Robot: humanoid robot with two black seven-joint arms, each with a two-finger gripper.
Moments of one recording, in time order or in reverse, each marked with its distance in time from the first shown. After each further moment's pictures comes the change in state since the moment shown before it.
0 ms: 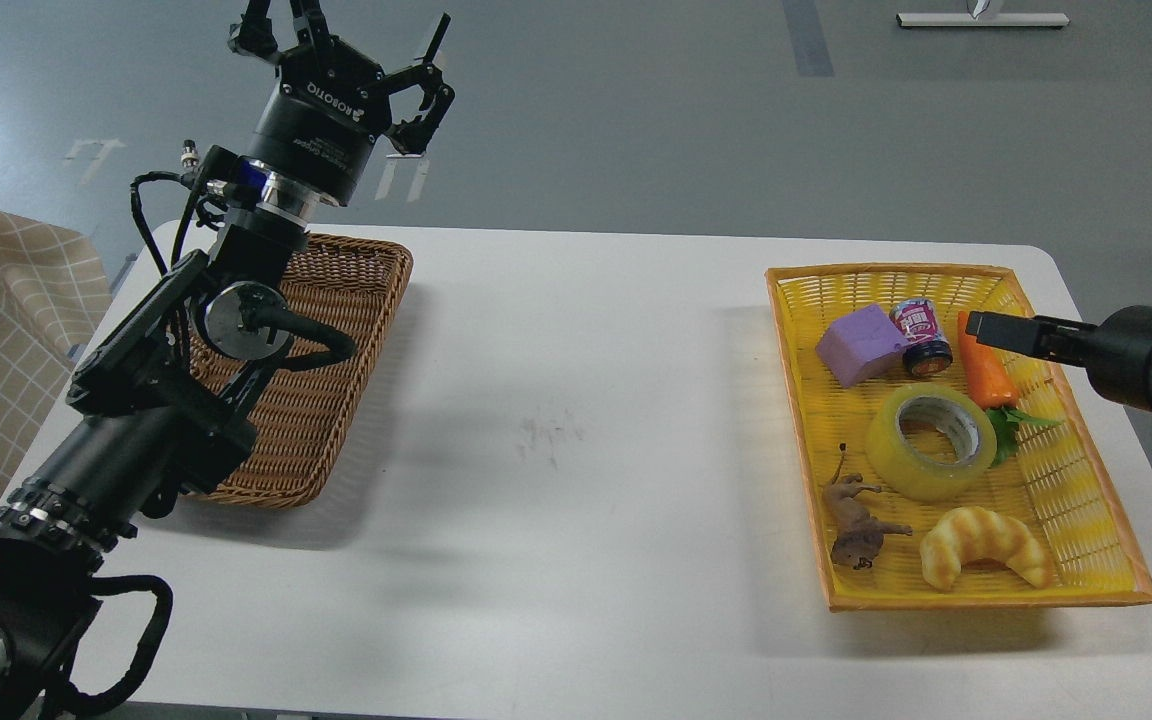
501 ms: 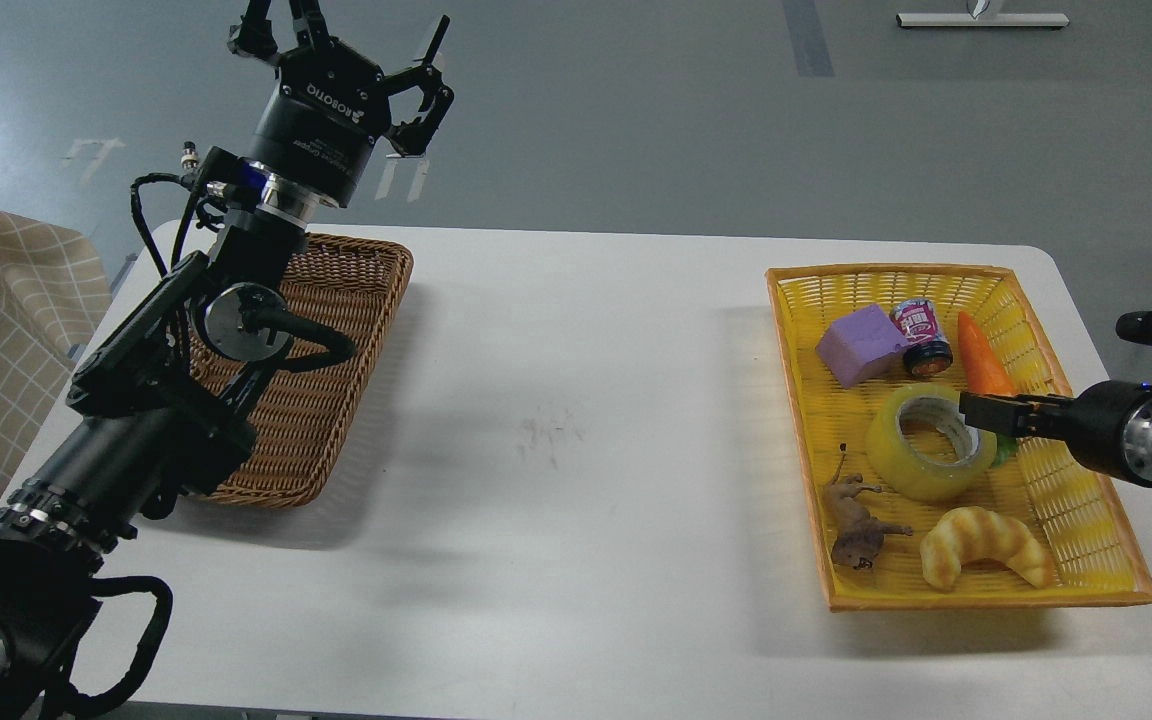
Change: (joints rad) left arm 0.001 0.000 0.000 0.000 0.000 0.000 0.000; right arm -0.105 0.049 -0.008 -0.004 -0.104 0.001 0.000
